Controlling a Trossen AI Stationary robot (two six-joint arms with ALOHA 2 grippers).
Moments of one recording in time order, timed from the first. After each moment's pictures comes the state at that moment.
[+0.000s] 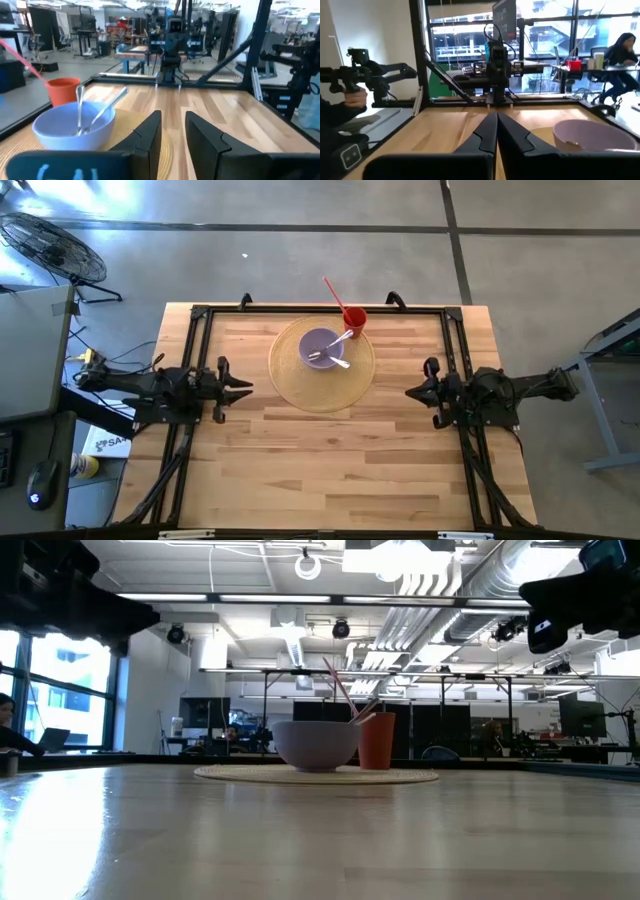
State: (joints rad) left arm -0.18 0.04 0.02 0.09 -0.25 -0.03; right arm 0.13 0.02 0.01 0.15 0.05 0.04
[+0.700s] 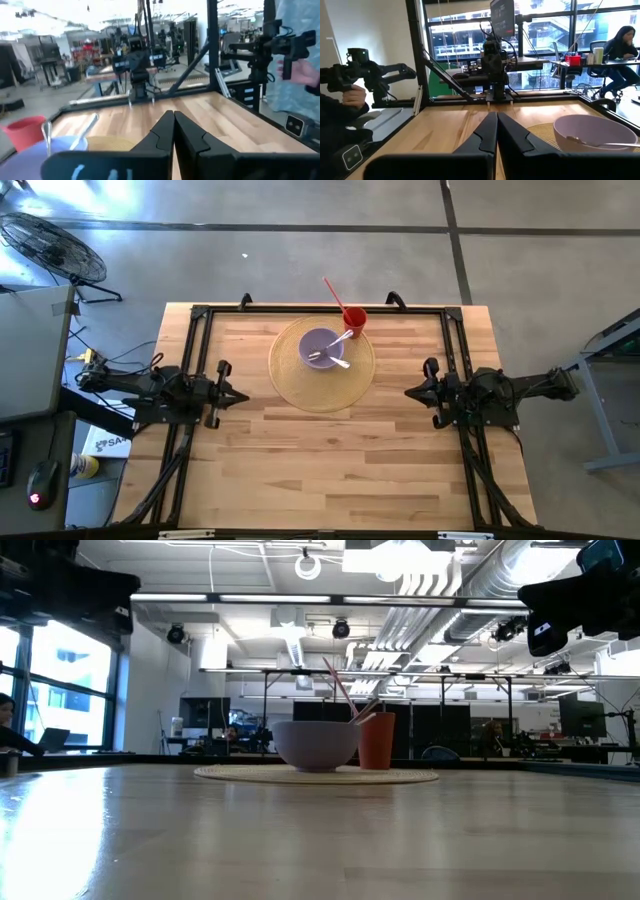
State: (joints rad) left arm -0.18 0.01 0.01 0.12 -0.04 0.11; right arm 0.13 0.03 0.01 0.15 0.06 0.07
